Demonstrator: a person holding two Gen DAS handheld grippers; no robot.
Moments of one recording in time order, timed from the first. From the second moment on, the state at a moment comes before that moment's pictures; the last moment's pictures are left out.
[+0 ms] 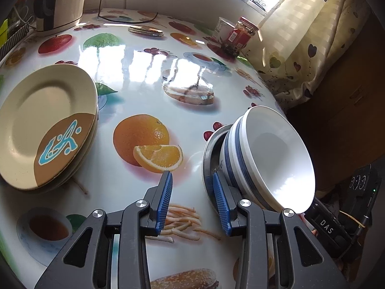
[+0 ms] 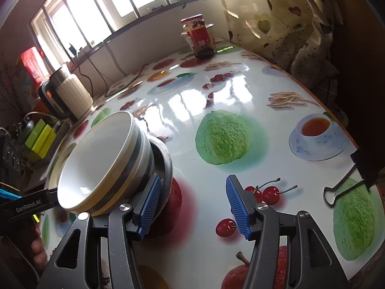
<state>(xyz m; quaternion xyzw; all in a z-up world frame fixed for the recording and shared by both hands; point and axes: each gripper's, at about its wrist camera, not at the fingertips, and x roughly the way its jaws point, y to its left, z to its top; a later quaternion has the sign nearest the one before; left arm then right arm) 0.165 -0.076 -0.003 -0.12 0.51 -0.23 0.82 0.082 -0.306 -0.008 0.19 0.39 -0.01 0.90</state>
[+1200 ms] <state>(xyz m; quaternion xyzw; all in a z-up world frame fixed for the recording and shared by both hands) 0.166 -0.071 -0.009 -0.16 0.49 -0.30 0.80 0.078 -0.327 -0.031 0.33 0.34 0.14 0.87</state>
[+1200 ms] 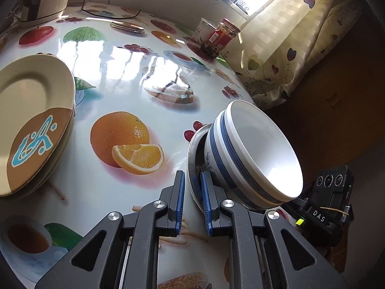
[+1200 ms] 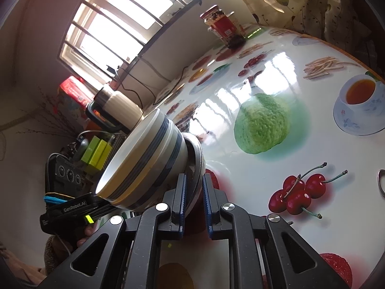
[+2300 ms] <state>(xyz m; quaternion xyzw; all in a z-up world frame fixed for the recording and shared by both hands) 0.165 -0.076 -0.009 -0.15 0.48 -0.30 0.81 0.078 -0.329 -0.032 0.34 0.32 0.15 0.87</state>
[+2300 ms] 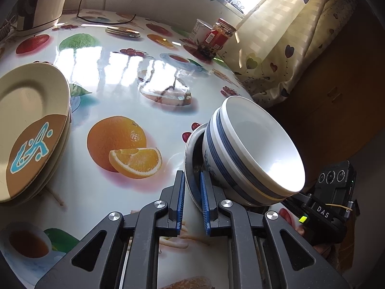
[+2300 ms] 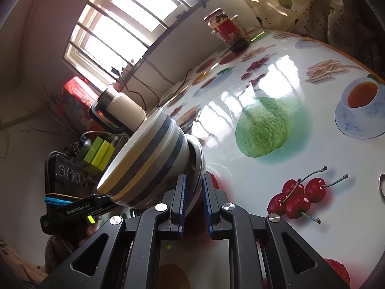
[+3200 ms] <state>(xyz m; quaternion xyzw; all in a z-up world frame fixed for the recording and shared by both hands) 0.160 -0.083 -0.001 -0.11 0.46 -0.29 0.83 0.074 -0.330 -0.035 0.35 0.32 0.16 0.87</state>
